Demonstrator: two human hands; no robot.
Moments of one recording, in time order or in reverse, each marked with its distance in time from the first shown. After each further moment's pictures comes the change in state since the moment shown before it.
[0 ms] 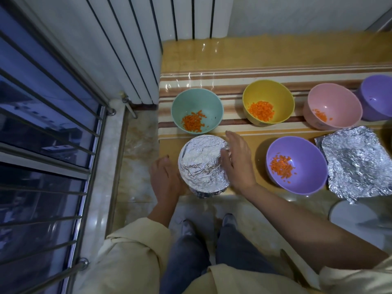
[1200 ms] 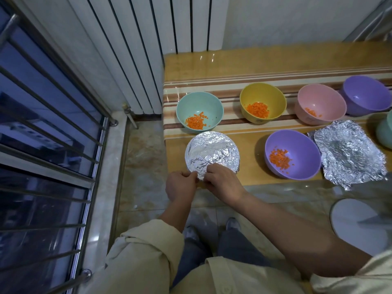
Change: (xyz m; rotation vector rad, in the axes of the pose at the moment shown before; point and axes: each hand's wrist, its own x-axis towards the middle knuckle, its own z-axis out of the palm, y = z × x) left_hand -0.041 0.011 -0.018 -0.090 -0.224 -0.329; right_hand -0.056 -0.044 0.026 -0.292 -0.299 -0.375
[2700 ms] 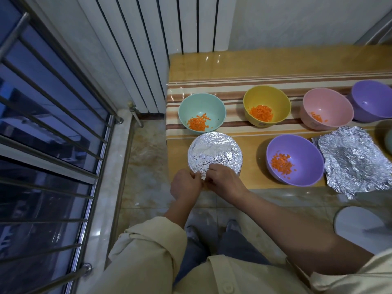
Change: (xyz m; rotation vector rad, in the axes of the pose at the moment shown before) left_hand 0.015 -0.004 0.017 0.446 -0.012 0.181; right_hand 0.007 0.017 -0.003 0.096 0.033 -0.043
